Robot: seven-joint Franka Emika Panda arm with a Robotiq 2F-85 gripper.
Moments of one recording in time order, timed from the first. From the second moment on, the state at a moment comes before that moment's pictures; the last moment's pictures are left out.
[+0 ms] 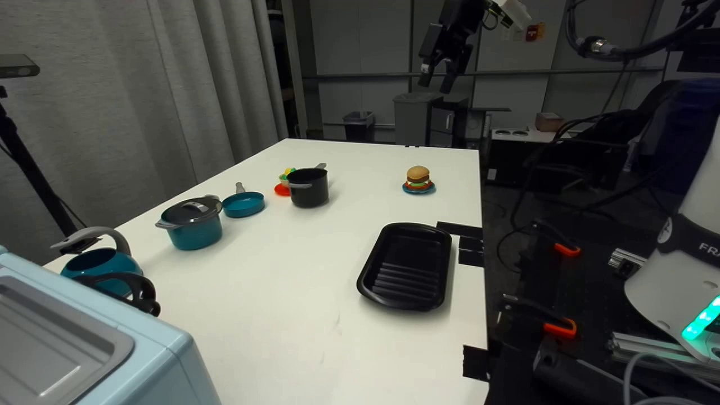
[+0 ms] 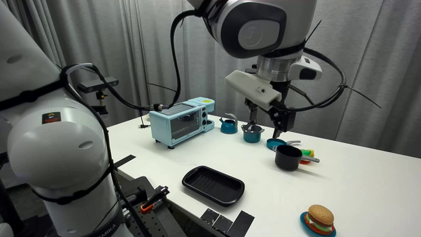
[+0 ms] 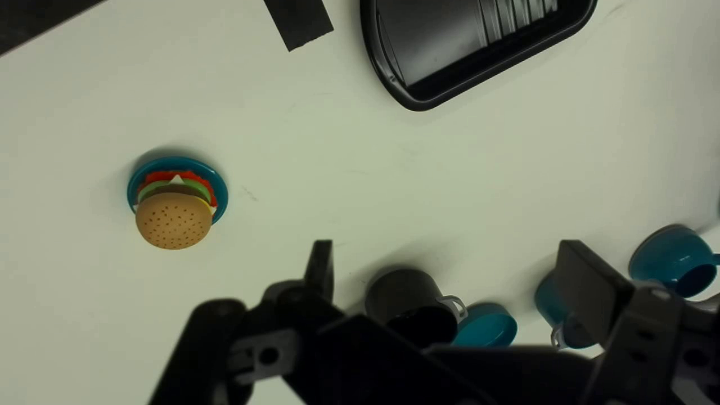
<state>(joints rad) 0.02 -0.38 -0.38 -2.54 0.21 2.33 -0.36</state>
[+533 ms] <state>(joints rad) 0.01 -0.38 -0.35 -2.54 0.21 2.33 -0.36</state>
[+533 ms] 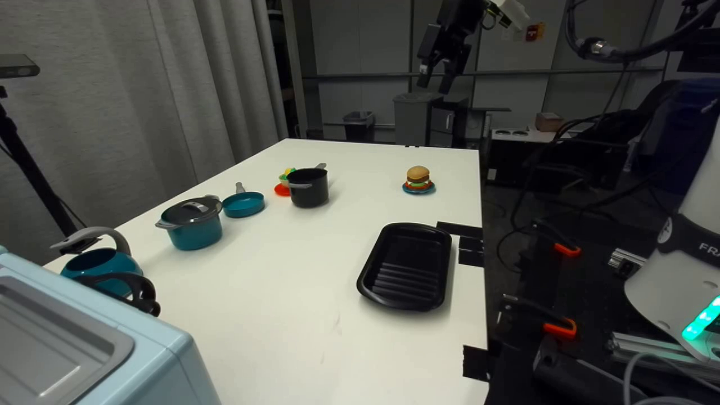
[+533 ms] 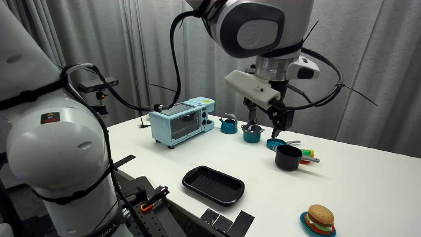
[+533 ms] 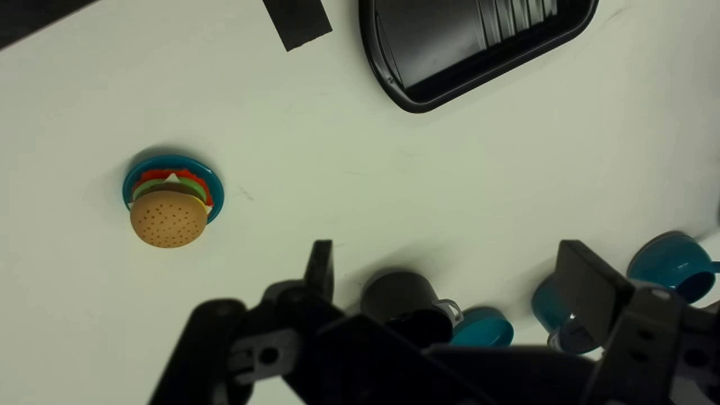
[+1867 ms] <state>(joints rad) 0.07 -0.07 -0.07 -2.32 0.21 2.42 -0.43</state>
